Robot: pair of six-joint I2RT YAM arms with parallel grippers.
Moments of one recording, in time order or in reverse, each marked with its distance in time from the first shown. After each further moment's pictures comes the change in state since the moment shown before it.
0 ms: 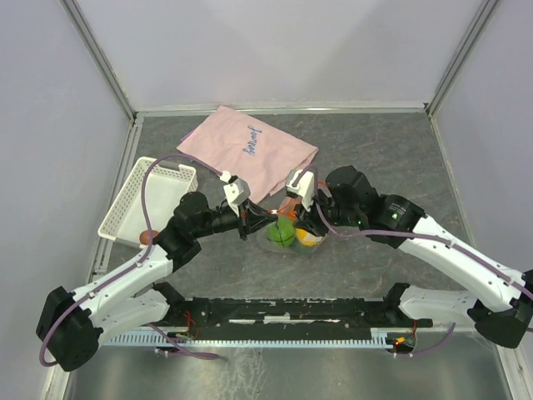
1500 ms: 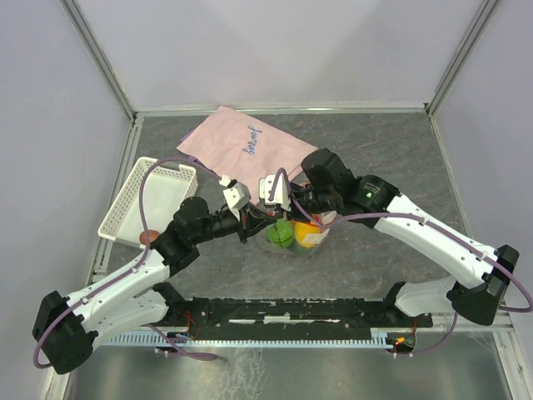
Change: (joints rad) left arm -0.048 -0.054 -0.009 -0.060 -0.111 0.022; right arm 0.001 0.199 0.209 -0.040 -0.186 -0.441
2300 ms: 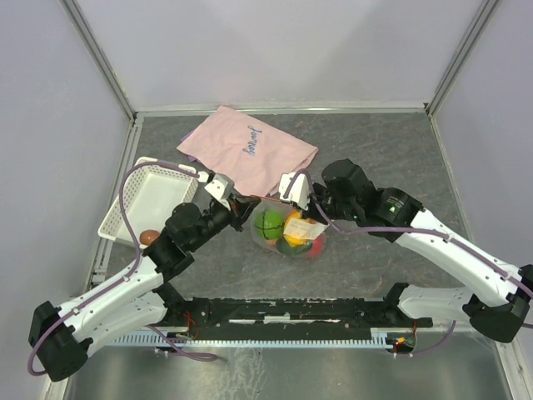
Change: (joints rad) left arm -0.016 -0.089 -0.019 -0.010 -0.408 -0.046; right arm -0.009 -0.153 -0.111 -0.011 0.277 0.097
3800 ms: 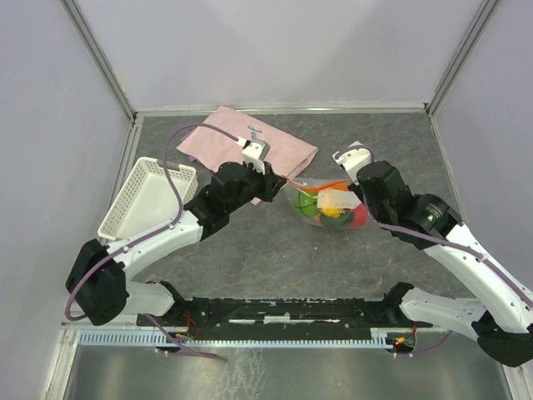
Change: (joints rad) left arm 0.008 0.485 0.333 -0.053 -0.049 -0.146; right arm -0.142 -0.157 -0.002 -0.224 0.720 0.303
